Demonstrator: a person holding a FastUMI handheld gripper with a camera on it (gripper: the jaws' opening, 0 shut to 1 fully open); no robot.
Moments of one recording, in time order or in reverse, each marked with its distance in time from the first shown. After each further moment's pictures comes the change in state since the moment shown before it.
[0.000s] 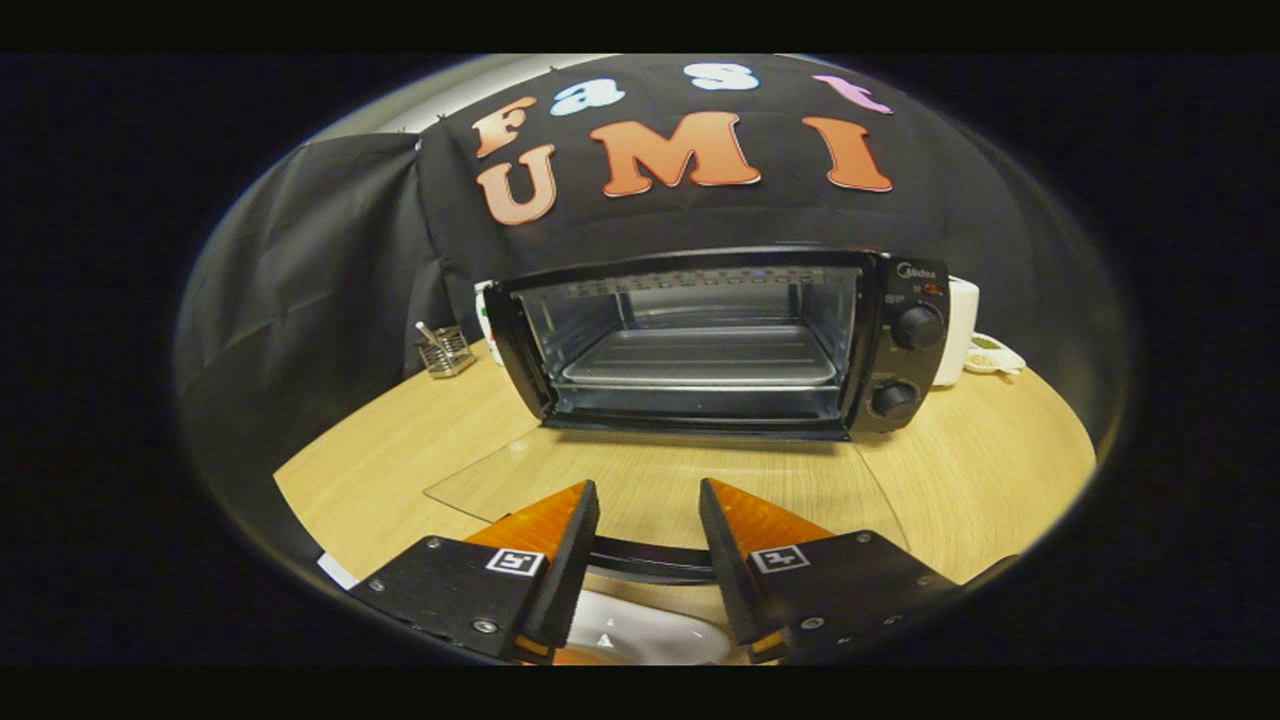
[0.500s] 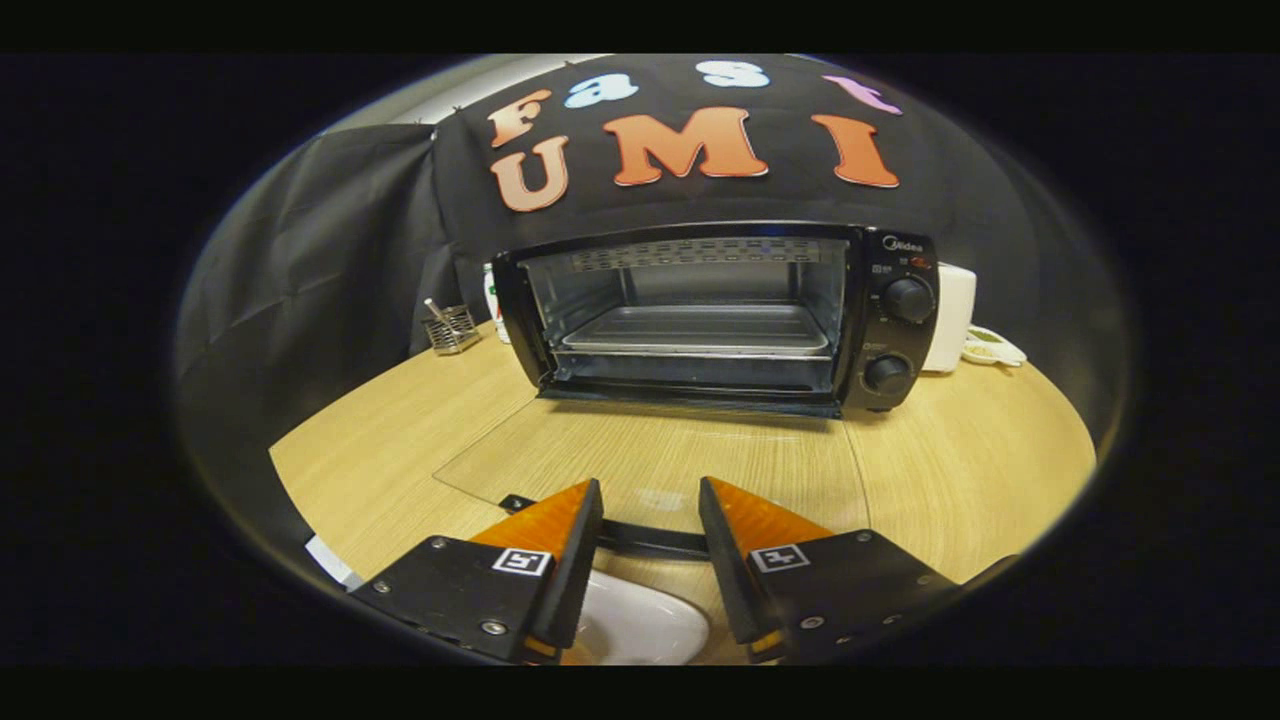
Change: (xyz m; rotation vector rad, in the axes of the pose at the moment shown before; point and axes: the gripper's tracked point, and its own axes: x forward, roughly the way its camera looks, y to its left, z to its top) arm -0.019 -0.006 -0.012 -0.045 -0.012 0.018
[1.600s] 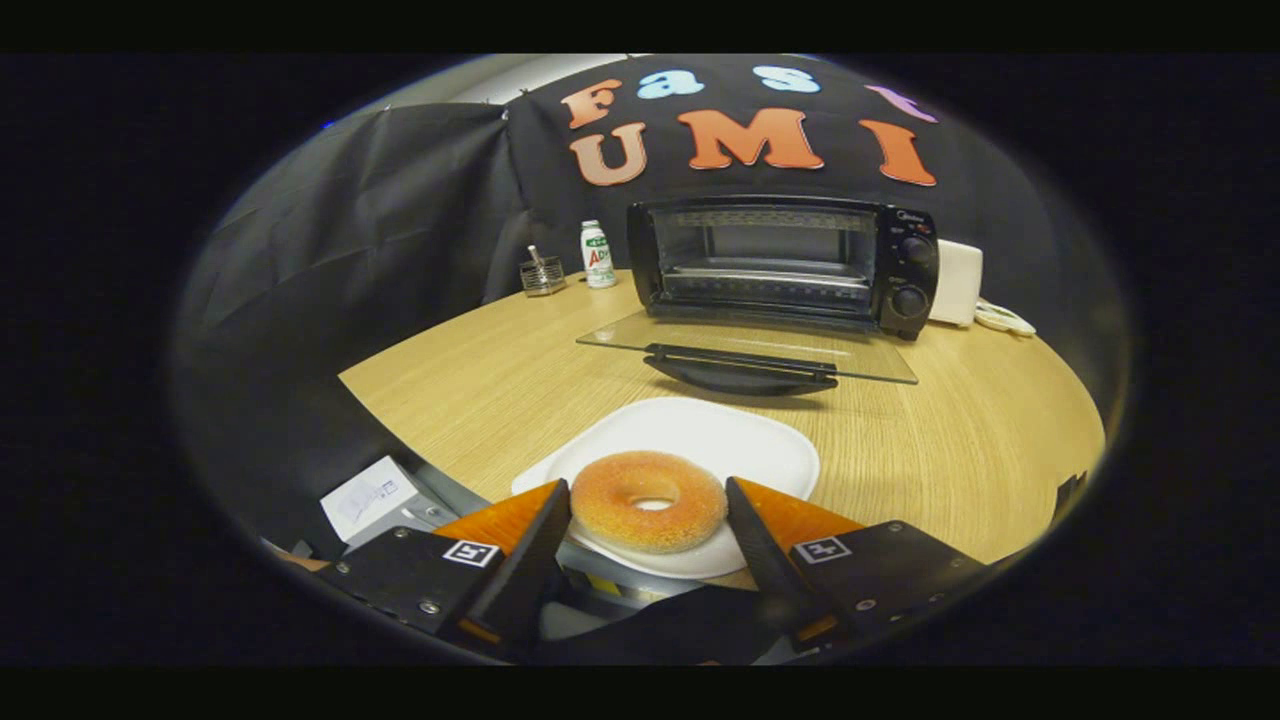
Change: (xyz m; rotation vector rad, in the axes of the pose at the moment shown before) arm -0.090 0.049 -0.097 -0.065 0.083 0.136
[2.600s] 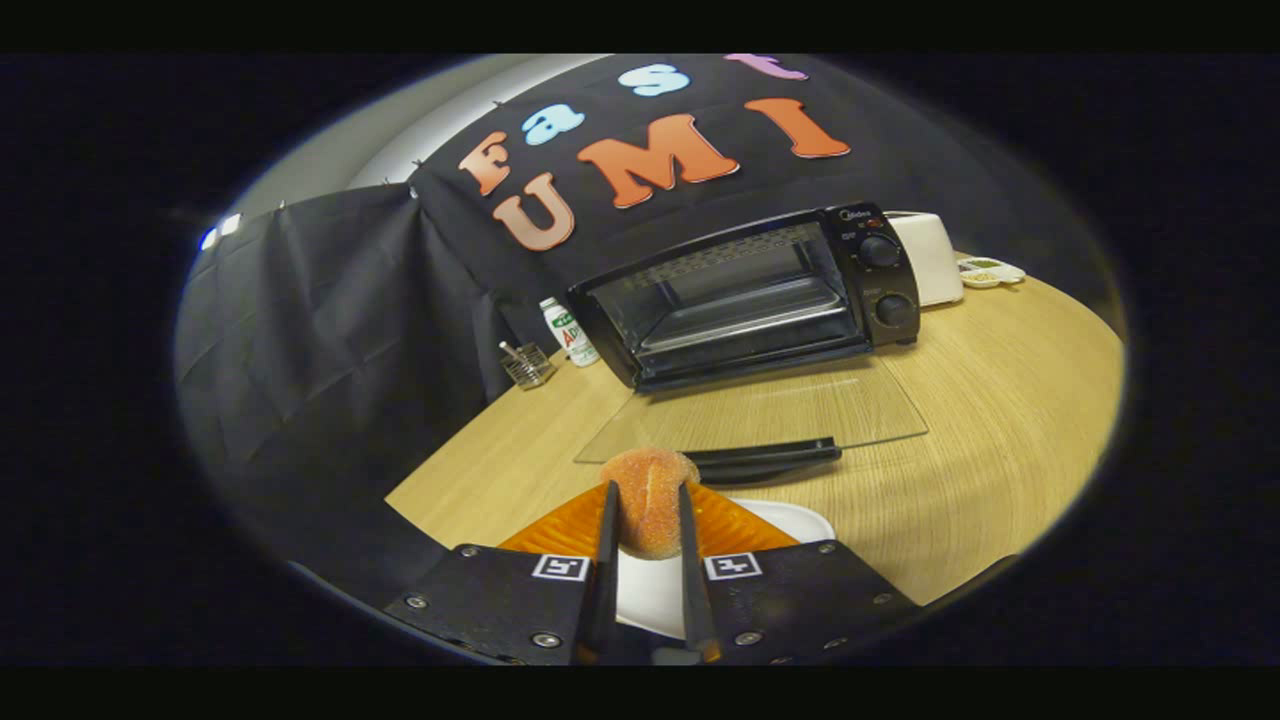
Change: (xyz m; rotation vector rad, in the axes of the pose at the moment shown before) arm 0.023 -0.007 0.104 0.374 -0.159 0.066
